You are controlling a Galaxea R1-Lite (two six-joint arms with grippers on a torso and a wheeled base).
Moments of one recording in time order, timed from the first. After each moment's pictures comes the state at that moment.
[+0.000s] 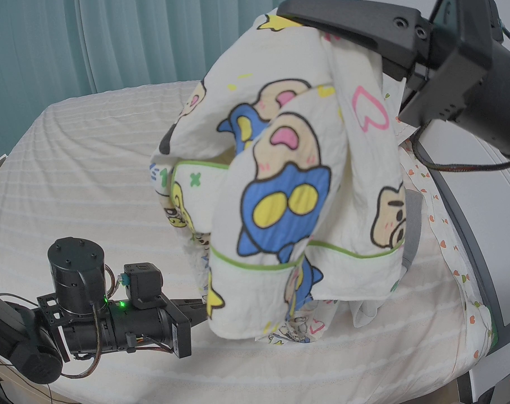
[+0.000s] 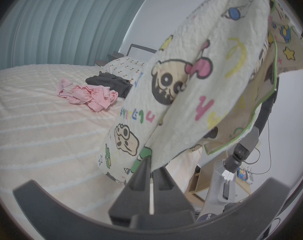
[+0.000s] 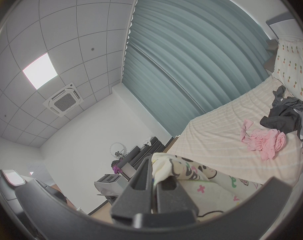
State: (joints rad) left arm -0.61 1.60 -0.33 -0.92 -0.30 -0.19; right arm 0.97 1.46 -1.25 -0.40 0.17 0.55
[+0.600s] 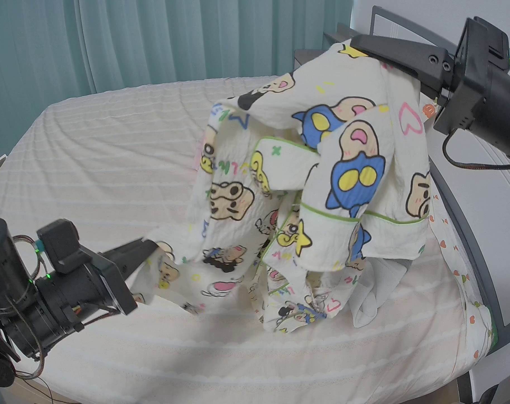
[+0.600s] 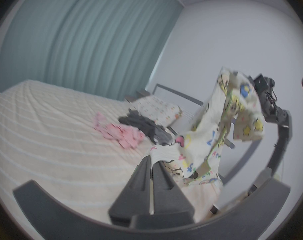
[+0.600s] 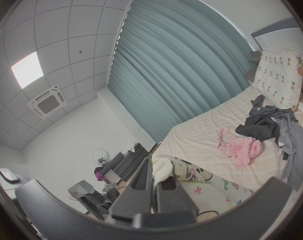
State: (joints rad) left arm -0.61 1.30 -0.32 -0.92 0.04 -0.29; right arm 0.77 1.39 -1.15 -0.40 0.19 0.56
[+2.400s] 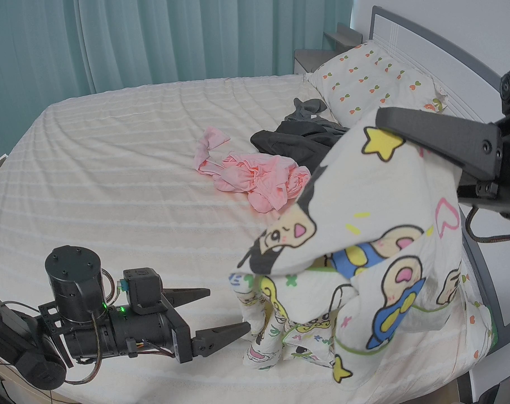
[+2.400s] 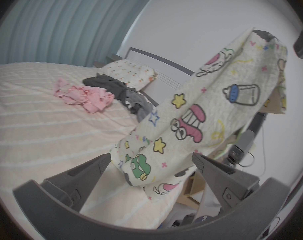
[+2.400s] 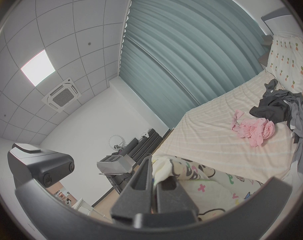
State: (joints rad) left arm -0.62 1.64 -0.27 -1.06 -0.33 -0.22; right arm 0.89 1.26 -0.94 -0.43 0.27 0.56
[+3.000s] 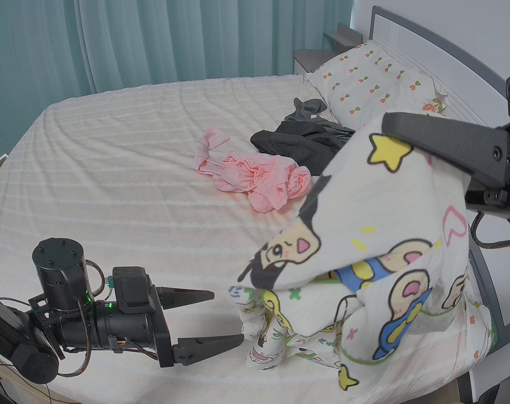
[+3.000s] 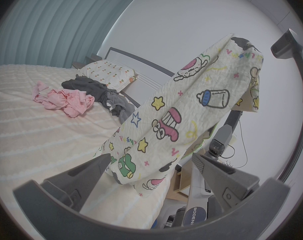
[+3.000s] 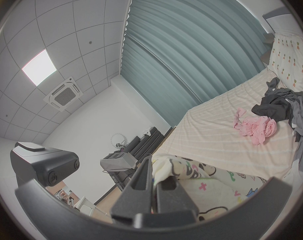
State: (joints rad) left arm -0.53 1.62 -0.26 -1.09 -0.62 -0.16; right arm 0.92 1.25 -0.95 -0.41 0.27 0.56
